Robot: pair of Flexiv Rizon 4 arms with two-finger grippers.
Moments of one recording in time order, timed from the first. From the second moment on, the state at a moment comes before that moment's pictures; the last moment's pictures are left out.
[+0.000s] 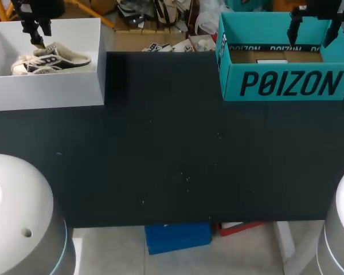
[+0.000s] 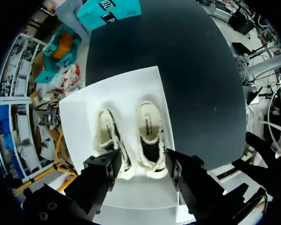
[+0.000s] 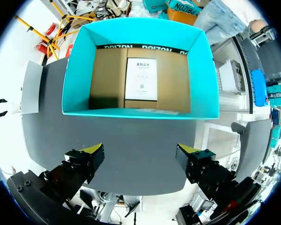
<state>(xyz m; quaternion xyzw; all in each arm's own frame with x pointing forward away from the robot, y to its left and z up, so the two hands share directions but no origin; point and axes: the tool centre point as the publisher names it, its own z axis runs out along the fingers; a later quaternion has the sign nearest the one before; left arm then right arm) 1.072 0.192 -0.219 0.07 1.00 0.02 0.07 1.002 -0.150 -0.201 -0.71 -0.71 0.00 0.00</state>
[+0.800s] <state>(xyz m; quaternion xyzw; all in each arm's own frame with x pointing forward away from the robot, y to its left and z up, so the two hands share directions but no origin) 1.085 0.211 -0.275 0.04 1.00 0.04 0.02 1.002 -0.150 -0.201 -0.71 -0.71 0.00 0.00</state>
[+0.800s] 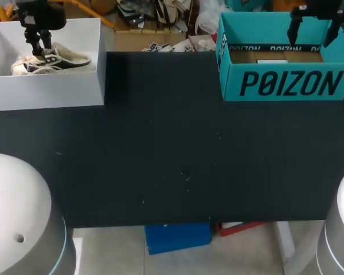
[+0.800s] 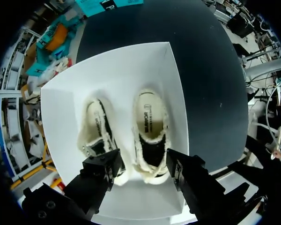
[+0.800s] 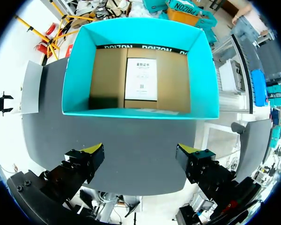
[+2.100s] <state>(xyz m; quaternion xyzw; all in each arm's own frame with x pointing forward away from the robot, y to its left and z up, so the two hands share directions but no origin) 1.114 0.232 -0.381 0.01 1.00 0.05 0.01 1.002 -0.150 -0.201 -0.71 -0.71 0.00 0.00</state>
